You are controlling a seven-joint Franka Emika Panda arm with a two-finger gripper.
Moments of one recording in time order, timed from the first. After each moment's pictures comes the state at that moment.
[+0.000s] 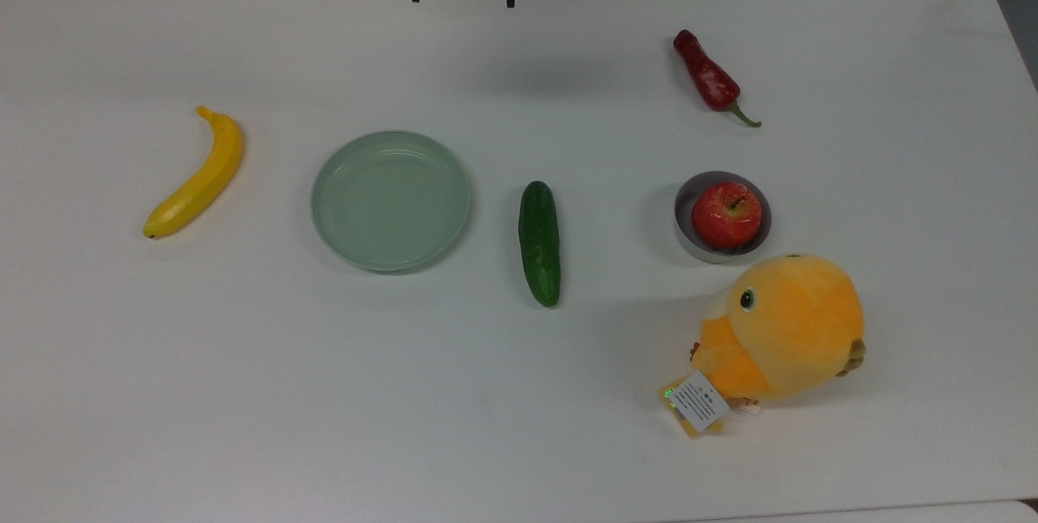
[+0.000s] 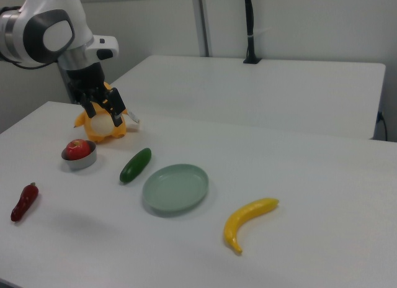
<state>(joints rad) 0.11 -0.06 0.01 -1.81 0.02 1.88 0.16</state>
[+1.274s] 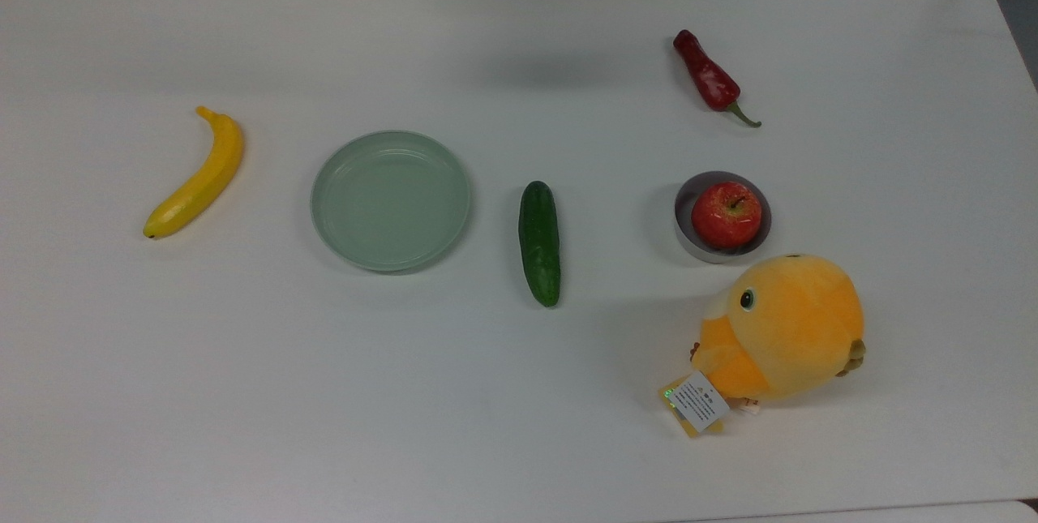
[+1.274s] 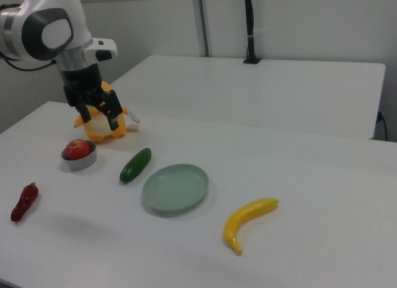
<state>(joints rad) 0.12 -0.06 0.01 -1.79 0.02 1.80 0.12</state>
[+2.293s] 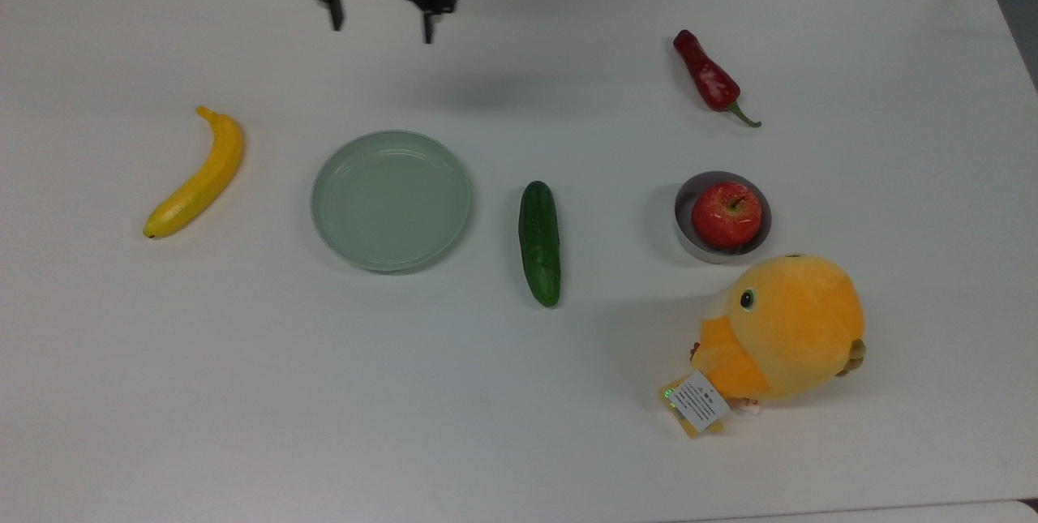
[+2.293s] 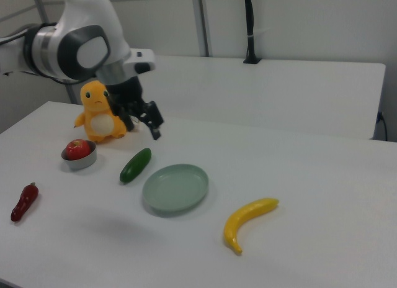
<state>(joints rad) 0.10 -0.02 -0.12 -1.84 -0.04 1.97 0.09</state>
